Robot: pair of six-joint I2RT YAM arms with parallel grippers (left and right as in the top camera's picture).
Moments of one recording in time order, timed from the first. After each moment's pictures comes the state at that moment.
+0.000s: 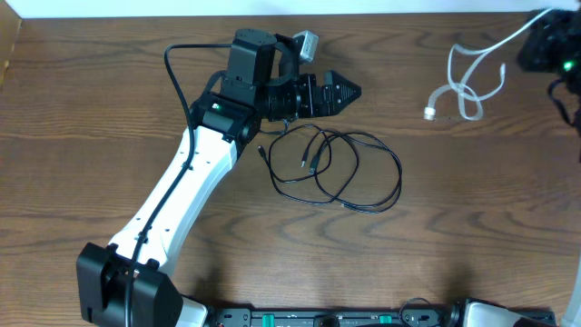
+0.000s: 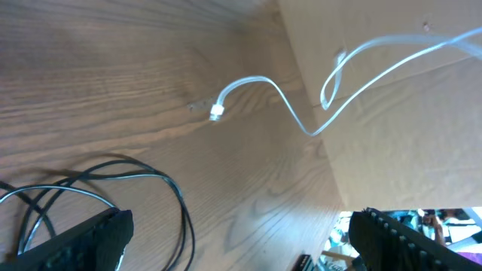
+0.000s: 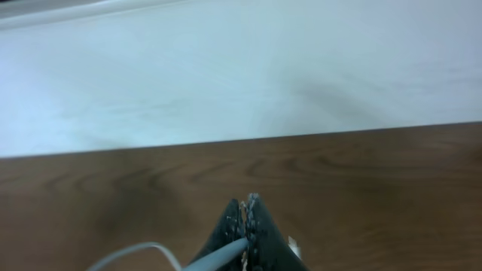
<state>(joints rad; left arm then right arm) -0.39 1.61 1.39 -0.40 0.73 -0.57 -0.21 1.42 1.69 -0.68 -0.26 0.08</state>
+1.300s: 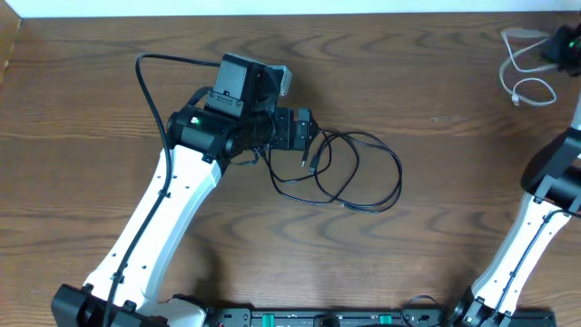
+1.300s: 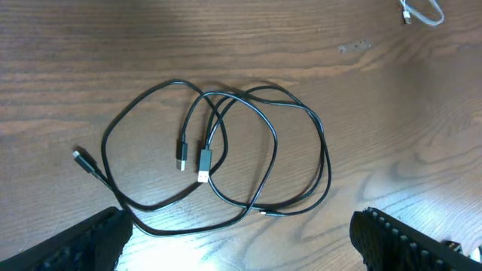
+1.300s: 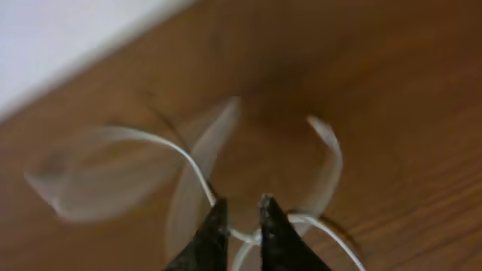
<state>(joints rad) -0.38 1.49 1.39 -0.87 0.33 -0.30 -0.47 2.64 2.55 -0.87 -0.17 0.12</state>
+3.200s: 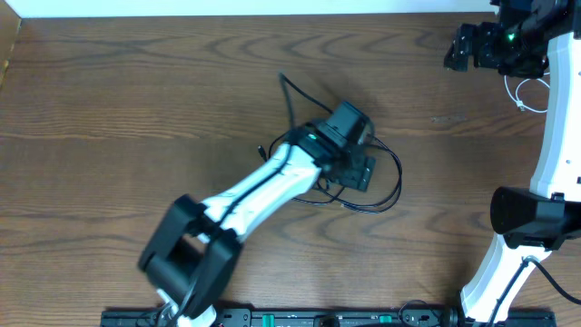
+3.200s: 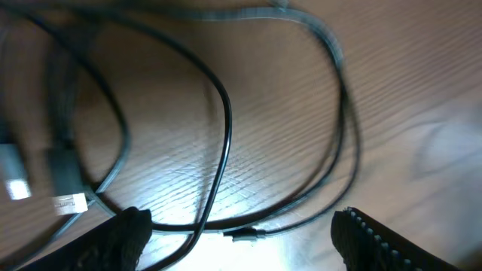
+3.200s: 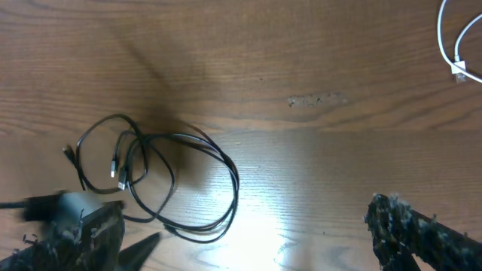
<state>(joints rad) -0.74 1.85 1.33 -0.65 0.18 -0.40 -0.07 2.07 2.54 -1.70 -0.20 0.04</state>
